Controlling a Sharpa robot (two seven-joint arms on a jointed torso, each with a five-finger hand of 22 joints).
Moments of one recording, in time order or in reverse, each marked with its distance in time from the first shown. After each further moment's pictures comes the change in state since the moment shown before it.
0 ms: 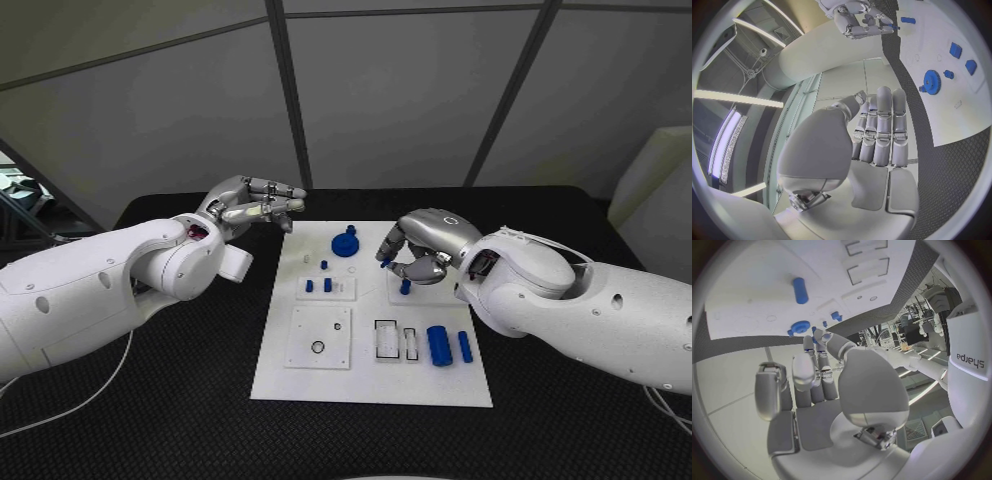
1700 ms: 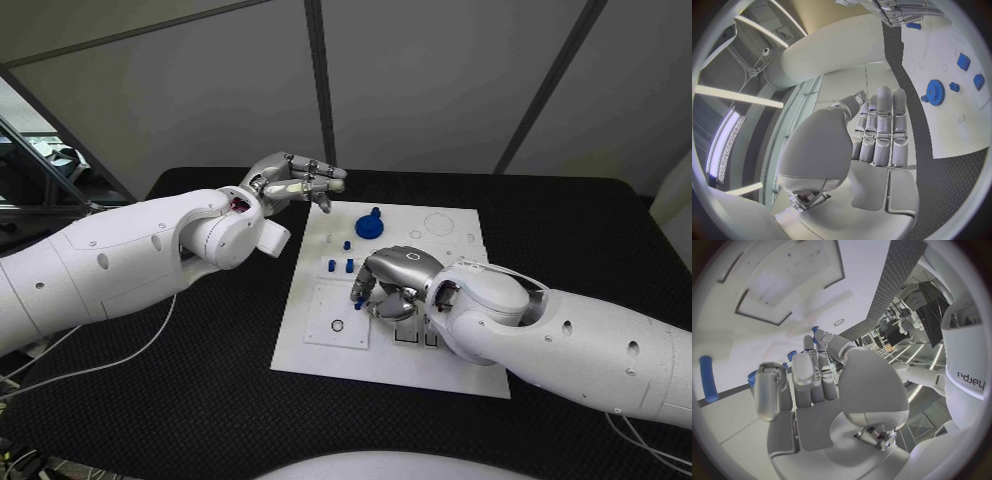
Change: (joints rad) left arm 0.001 0.038 -0.001 -0.016 0.004 0.019 -0.006; left_hand 0.000 0.000 0.000 0.000 0.000 0.000 0.000 -0.004 0.000 0.000 0.000 0.000 0.001 0.000 0.000 -0.006 -0.002 0.000 0.000 0.000 -0.008 -0.002; right arm -0.083 0.189 -0.060 -0.082 0.006 0.110 0.026; right_hand -0.013 0.005 -0.001 0.017 -0.009 -0.004 -0.003 -0.008 0.000 0.000 0.000 0.000 -0.003 0.000 0.000 0.009 -0.001 0.000 0.000 0.000 0.006 0.000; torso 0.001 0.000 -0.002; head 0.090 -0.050
